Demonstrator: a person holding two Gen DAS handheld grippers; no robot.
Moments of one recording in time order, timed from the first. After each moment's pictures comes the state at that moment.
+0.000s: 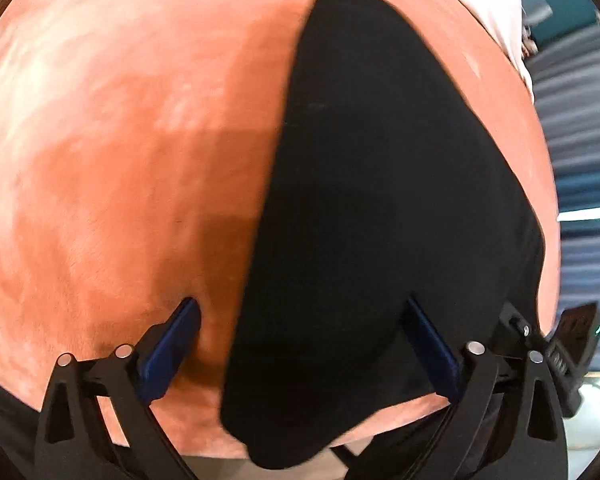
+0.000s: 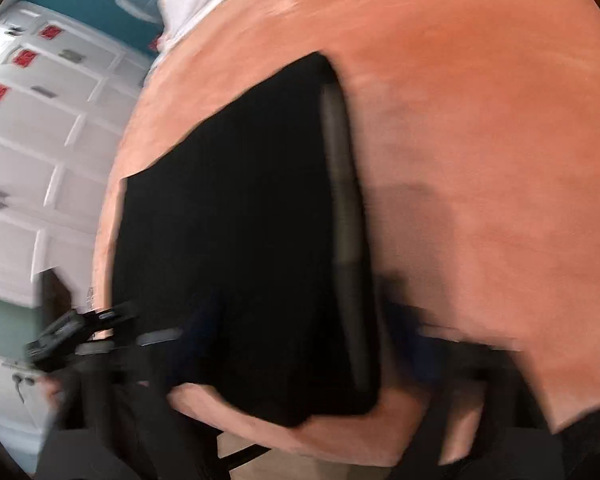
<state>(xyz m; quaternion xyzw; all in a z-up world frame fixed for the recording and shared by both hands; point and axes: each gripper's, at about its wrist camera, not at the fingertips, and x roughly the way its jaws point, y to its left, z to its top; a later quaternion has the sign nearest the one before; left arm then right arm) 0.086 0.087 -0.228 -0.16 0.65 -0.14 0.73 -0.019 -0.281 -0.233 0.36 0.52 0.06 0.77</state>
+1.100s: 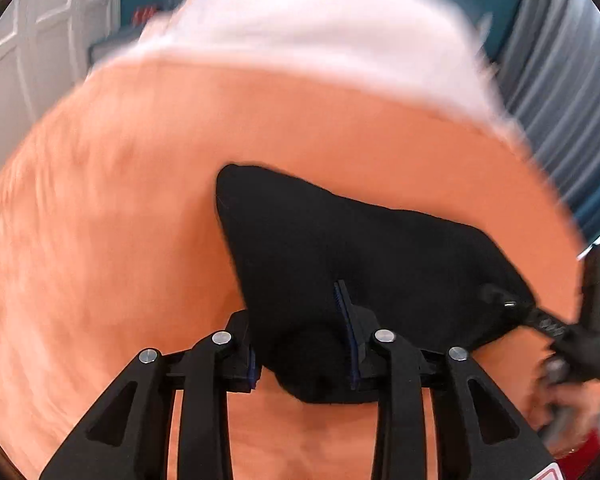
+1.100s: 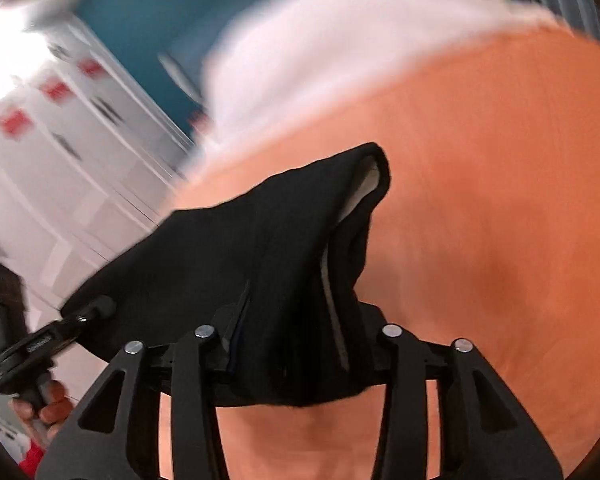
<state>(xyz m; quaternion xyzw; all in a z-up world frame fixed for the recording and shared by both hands) 0.469 -0.018 -0.197 -0.01 0.50 -0.14 0.85 0.387 -0.331 -0.215 0.26 0.46 0.02 0.85</state>
